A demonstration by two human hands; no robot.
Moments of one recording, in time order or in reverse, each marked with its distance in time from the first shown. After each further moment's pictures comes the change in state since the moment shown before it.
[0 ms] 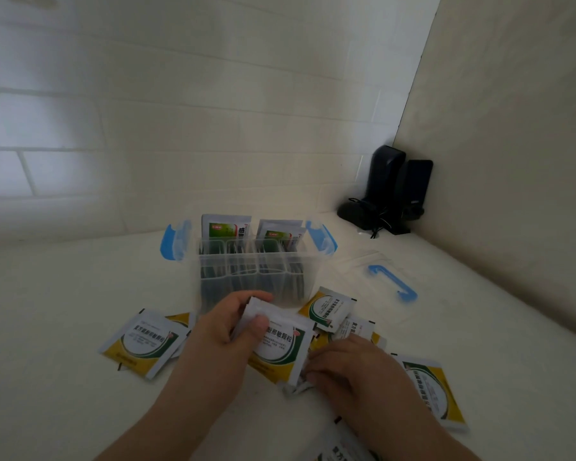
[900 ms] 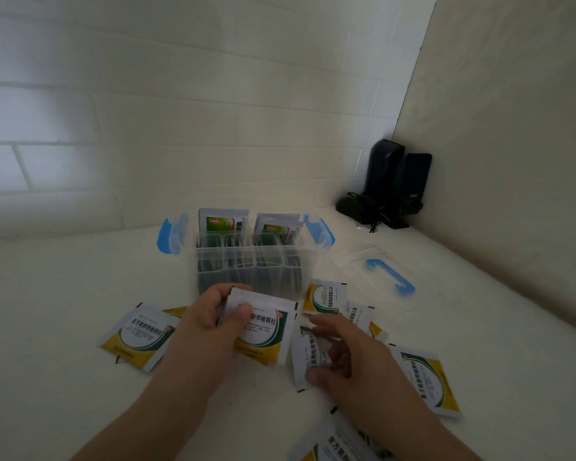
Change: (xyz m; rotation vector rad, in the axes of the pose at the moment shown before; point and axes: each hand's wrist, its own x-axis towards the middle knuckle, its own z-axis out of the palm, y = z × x) left_hand 0.005 -0.007 -0.002 -0.102 0.115 -0.142; right_hand -0.001 -0.008 -0.003 0.362 0.025 0.399
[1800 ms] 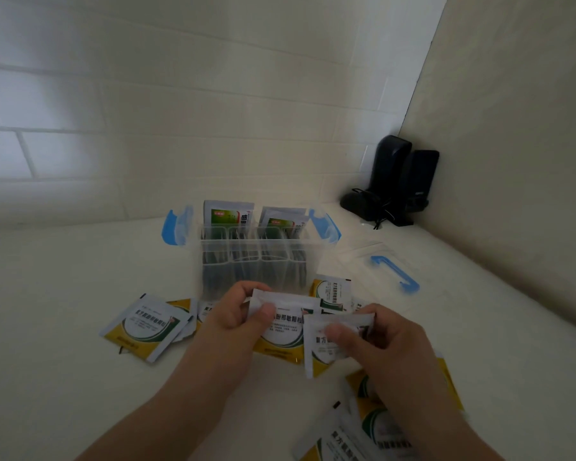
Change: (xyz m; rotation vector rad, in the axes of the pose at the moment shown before) left_hand -0.006 0.001 0.011 -0.076 -0.169 0.004; right_hand -0.004 -0.010 -0.016 0.426 0.182 -0.014
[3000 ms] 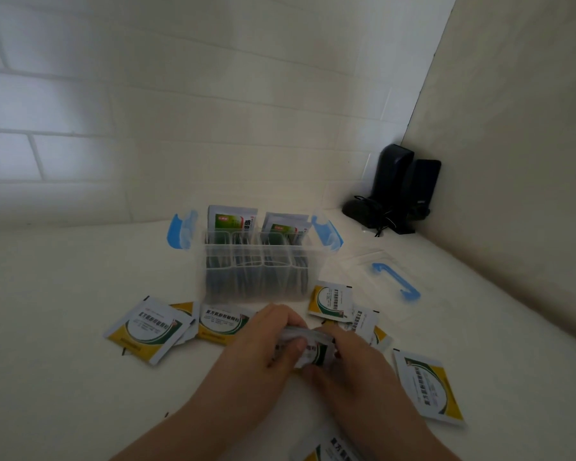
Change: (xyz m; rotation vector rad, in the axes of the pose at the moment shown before) left_hand -0.011 -0.005 0.014 0.485 -0.068 0.452; right_hand -0.003 0.023 0.021 -0.504 -0.156 -0.231
